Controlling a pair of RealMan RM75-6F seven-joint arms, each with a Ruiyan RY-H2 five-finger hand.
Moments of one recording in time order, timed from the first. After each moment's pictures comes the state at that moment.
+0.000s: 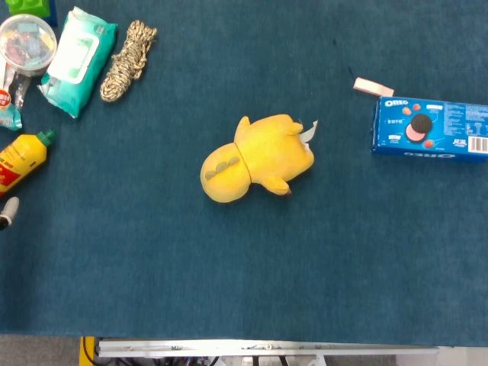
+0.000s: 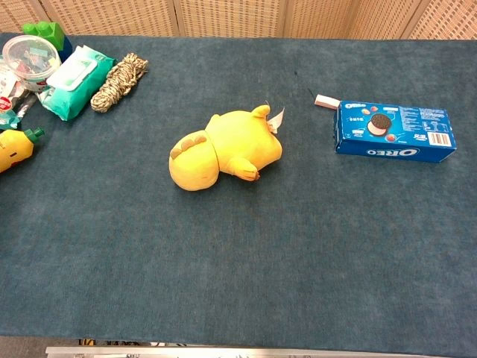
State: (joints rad) left arm -0.08 -1.16 -0.05 -1.67 1.48 1.50 0.20; right arm 0.10 -1.07 0.06 -1.63 -1.50 1.43 -0.04
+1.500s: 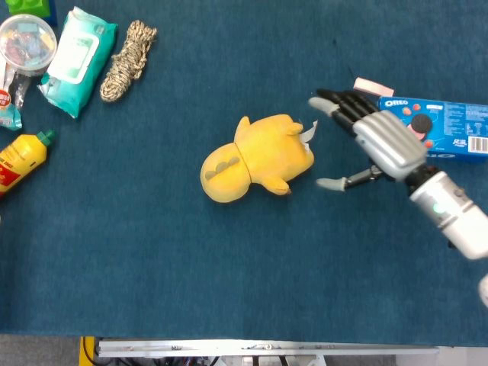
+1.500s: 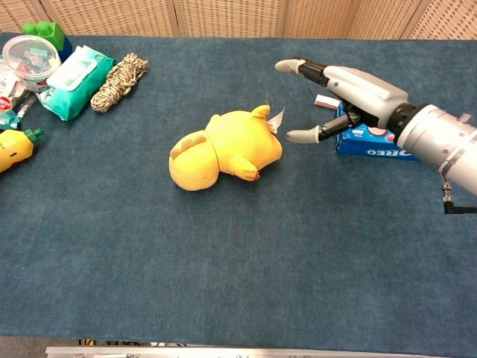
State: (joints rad) left arm -0.03 -1.10 -0.02 -1.69 1.46 1.52 0.11; right arm 0.61 -1.44 0.17 -1.58 -1.48 0.92 0.14
